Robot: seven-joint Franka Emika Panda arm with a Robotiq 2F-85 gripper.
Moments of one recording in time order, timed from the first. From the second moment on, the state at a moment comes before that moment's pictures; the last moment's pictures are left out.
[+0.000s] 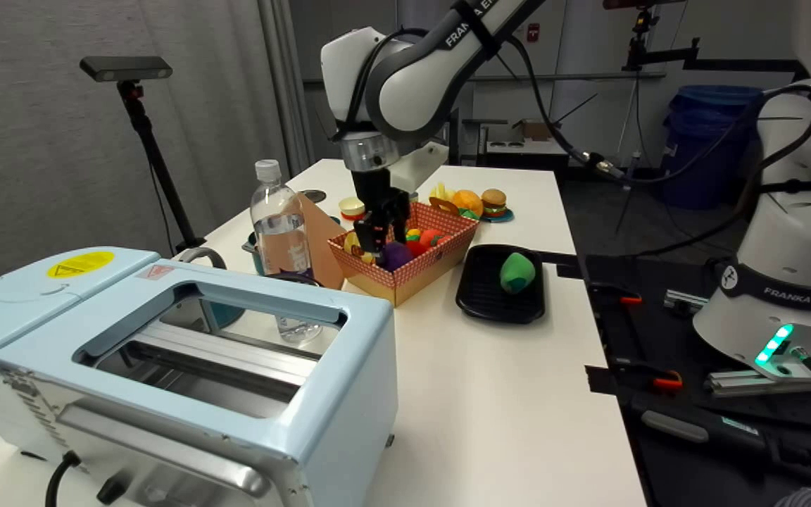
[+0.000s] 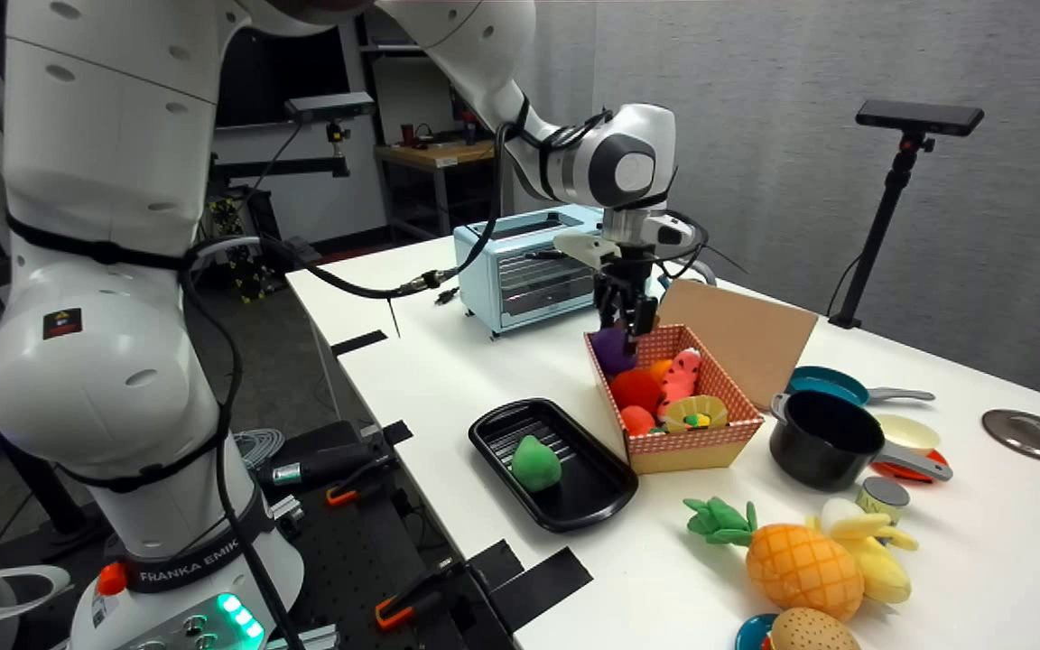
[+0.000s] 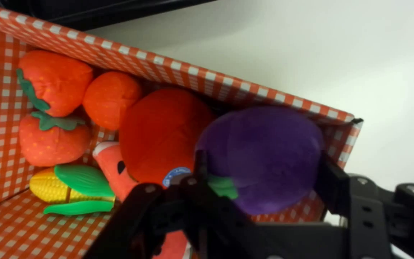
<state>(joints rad) 0.07 0.41 -0.01 -1.90 -0.07 2.20 0.32</state>
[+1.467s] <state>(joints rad) 0.12 0.13 0.05 -2.08 -0.07 2.20 0.32</state>
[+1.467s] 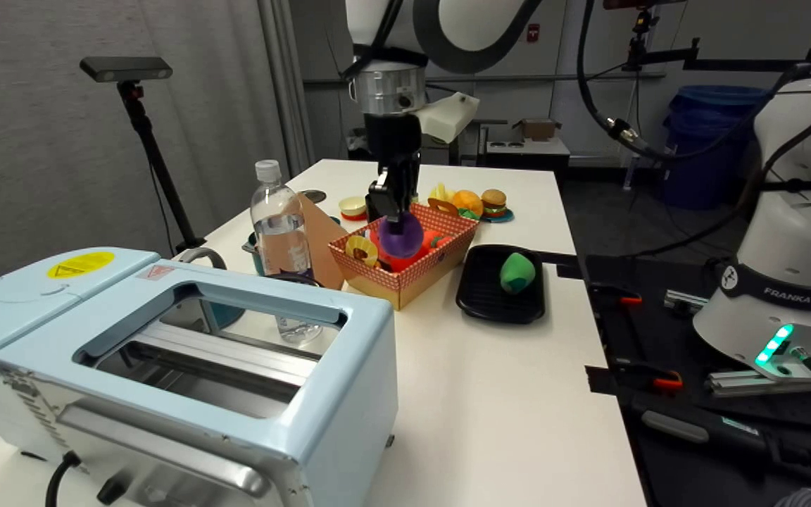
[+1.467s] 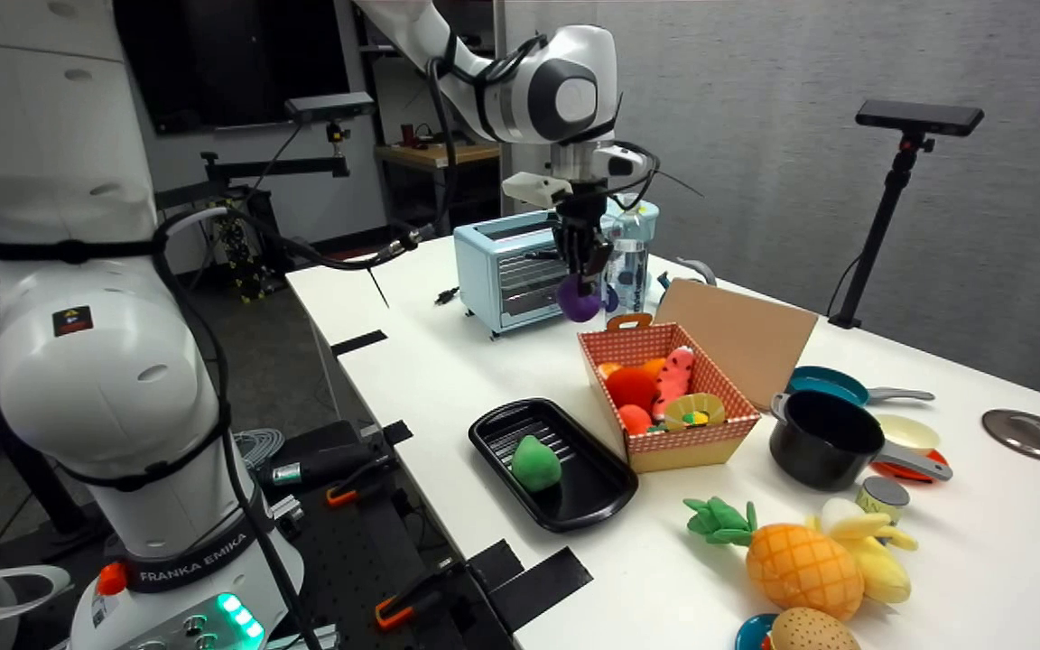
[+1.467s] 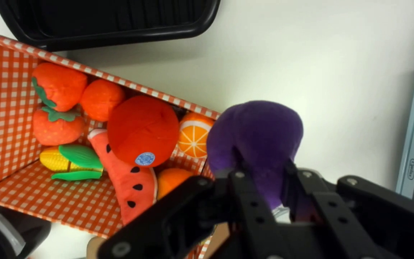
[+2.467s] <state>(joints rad) 0.12 0.05 0.06 -2.28 -0.12 2.20 0.32</state>
